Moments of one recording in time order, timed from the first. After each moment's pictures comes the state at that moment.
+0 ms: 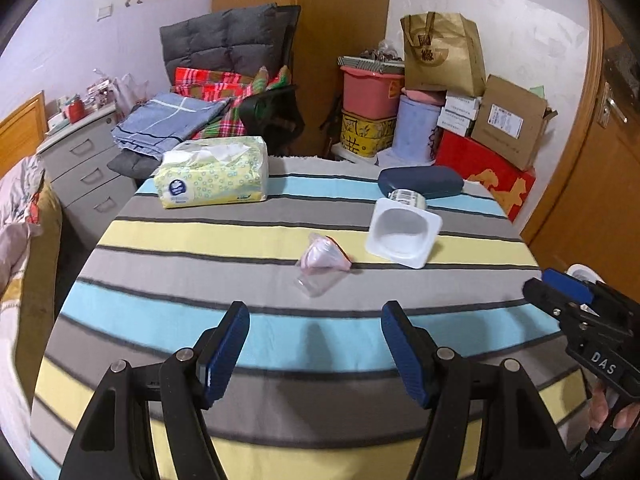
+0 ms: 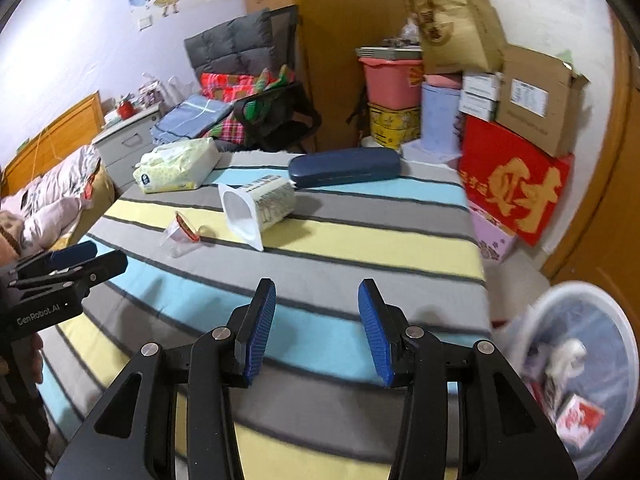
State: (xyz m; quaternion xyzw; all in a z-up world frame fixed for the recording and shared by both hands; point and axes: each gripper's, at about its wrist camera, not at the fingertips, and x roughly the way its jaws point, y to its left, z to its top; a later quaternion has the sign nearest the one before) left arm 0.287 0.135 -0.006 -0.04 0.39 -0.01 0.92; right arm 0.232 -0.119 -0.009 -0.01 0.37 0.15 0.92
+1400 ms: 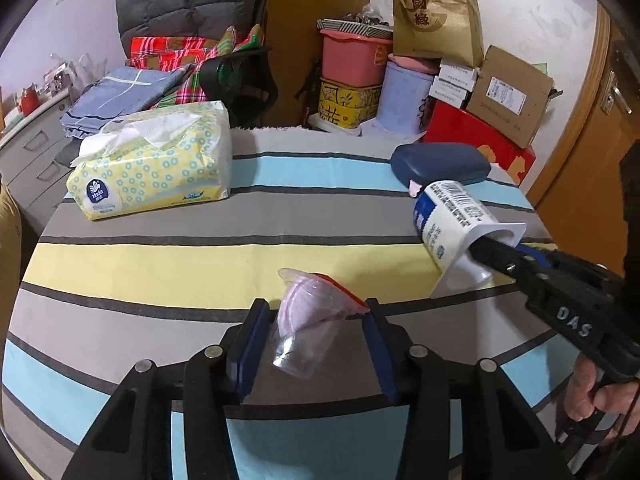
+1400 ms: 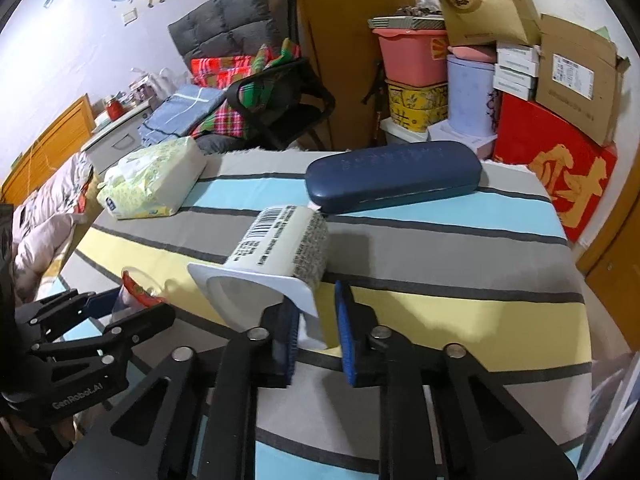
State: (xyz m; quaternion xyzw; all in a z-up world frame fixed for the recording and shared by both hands) left arm 0.378 0.142 -0.055 -0.04 0.44 -0.07 0.90; right arm 0.312 -0.087 -0.034 0.02 0.41 0.17 0.90
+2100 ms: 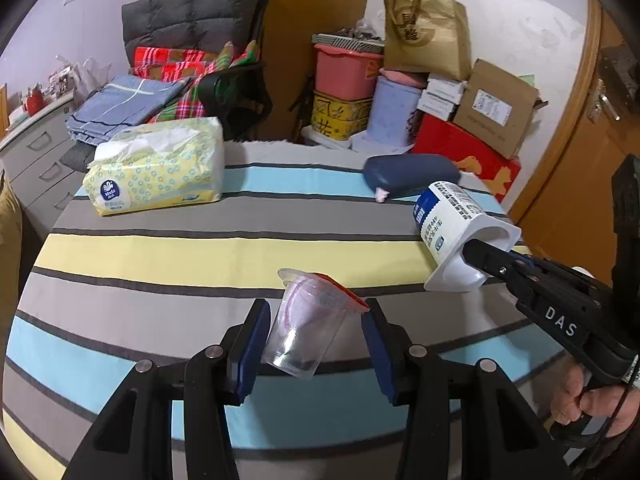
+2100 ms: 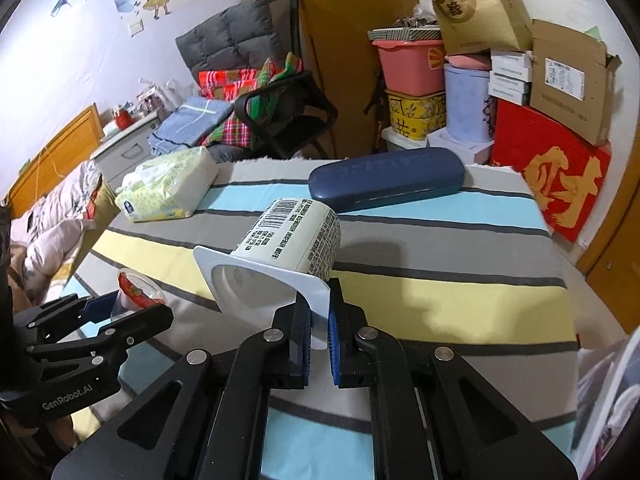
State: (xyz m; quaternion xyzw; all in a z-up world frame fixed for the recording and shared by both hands) left arm 0.343 0.127 -0.030 -0.05 0.41 -0.07 0.91; right arm 0.290 -0.105 -0.020 0.03 0.38 0.18 0.91
